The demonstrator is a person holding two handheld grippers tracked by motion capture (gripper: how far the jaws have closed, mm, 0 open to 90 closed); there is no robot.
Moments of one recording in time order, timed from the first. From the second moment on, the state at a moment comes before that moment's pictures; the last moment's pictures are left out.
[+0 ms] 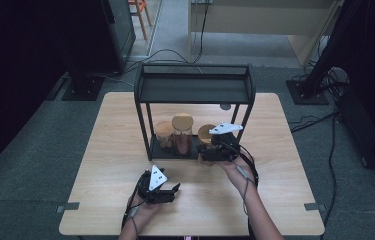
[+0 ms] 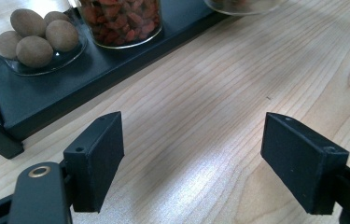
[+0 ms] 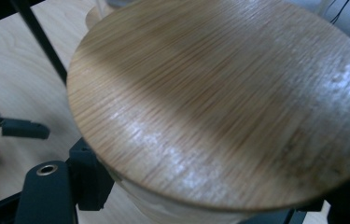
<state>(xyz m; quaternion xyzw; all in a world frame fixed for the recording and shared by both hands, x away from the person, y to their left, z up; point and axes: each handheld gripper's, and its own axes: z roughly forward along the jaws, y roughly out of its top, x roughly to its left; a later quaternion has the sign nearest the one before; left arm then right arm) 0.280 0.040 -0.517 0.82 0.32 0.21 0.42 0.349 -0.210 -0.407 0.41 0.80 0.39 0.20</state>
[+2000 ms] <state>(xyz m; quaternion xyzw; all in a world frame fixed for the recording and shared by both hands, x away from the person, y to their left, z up) 0.280 0.040 -0.517 0.82 0.32 0.21 0.42 0.366 -0.215 -0.426 0.45 0.78 0.38 0.20</state>
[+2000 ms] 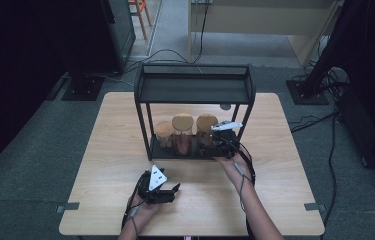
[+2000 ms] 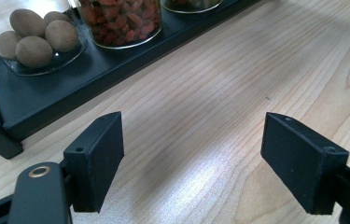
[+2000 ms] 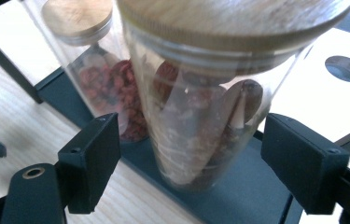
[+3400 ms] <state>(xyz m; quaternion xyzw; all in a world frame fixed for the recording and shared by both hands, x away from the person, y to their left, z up) 0.282 0.041 -0.517 0.82 0.33 0.20 0.42 0.290 -0.254 -0.457 0.36 0.80 0.45 0.19</state>
